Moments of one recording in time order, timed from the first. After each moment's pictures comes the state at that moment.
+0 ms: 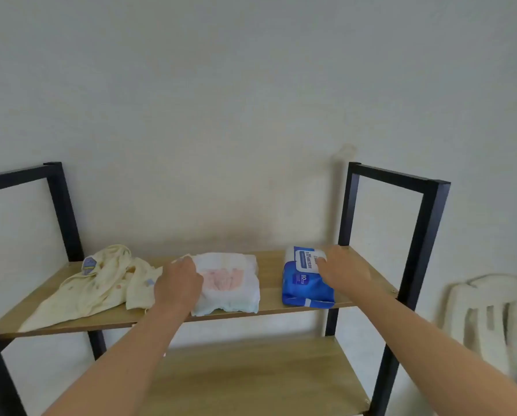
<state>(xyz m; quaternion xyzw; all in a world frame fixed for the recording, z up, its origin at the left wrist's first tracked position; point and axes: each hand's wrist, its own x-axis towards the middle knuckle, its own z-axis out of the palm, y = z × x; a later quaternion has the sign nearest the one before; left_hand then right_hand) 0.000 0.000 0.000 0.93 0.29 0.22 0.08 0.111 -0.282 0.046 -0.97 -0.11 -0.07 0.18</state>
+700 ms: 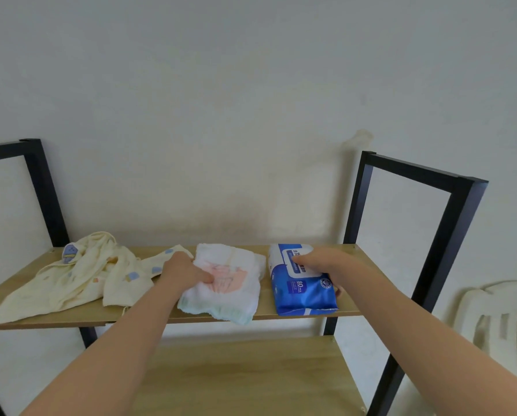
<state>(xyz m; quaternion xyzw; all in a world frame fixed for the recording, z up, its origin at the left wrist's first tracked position) 0.050 0.004 -0.002 0.87 0.36 0.09 0.32 0.147 -0.246 0.060 -0.91 -0.06 0.23 0.33</state>
